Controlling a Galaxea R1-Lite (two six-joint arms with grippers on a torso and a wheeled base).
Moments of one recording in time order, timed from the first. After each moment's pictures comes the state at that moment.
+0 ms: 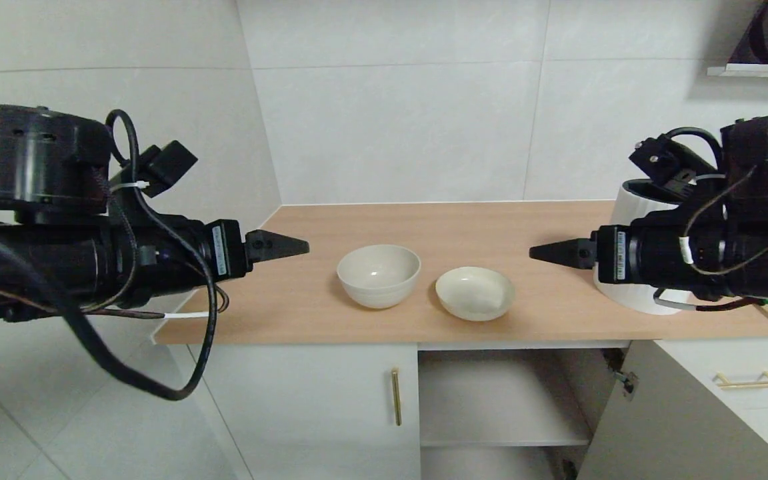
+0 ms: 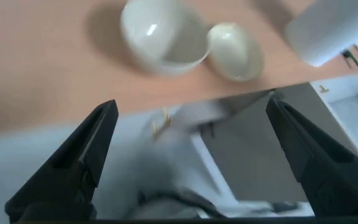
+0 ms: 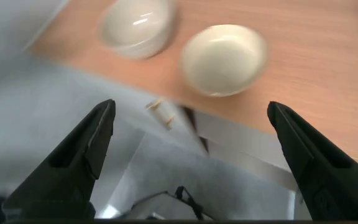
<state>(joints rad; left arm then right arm) -0.29 1.51 -1.07 0.03 -0.22 -0.37 0.46 1.54 -1.07 -0.05 0.07 0.27</state>
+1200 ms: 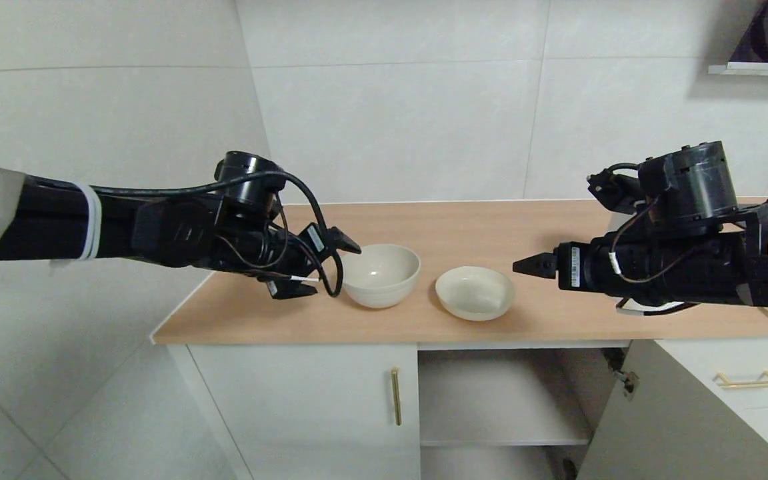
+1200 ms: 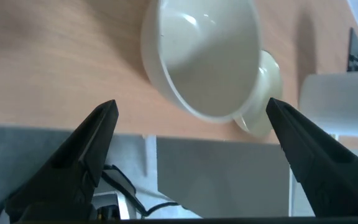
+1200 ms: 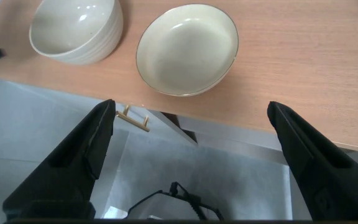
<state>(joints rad) -0.30 2.01 -1.46 0.15 -0.21 -0.84 0.46 1.68 -1.11 -0.06 -0.04 0.34</state>
